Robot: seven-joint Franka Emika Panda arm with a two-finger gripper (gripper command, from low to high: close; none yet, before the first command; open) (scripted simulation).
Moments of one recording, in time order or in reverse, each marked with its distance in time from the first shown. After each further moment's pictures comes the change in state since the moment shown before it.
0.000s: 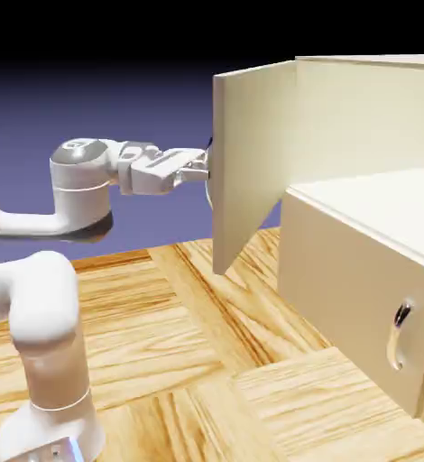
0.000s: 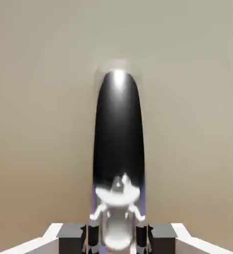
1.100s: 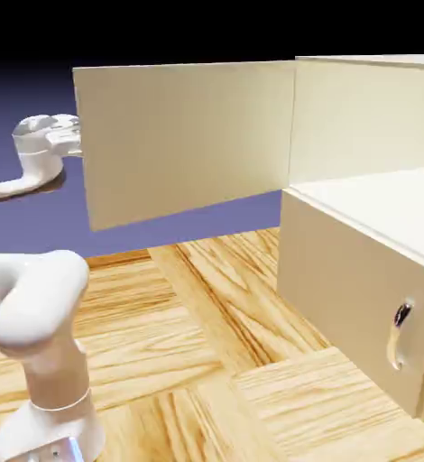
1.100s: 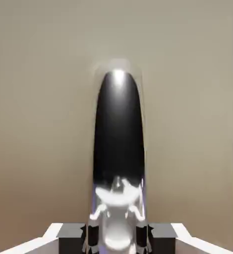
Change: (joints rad) arm -0.477 0.135 0.819 1.012 0.665 -1.168 -0.121
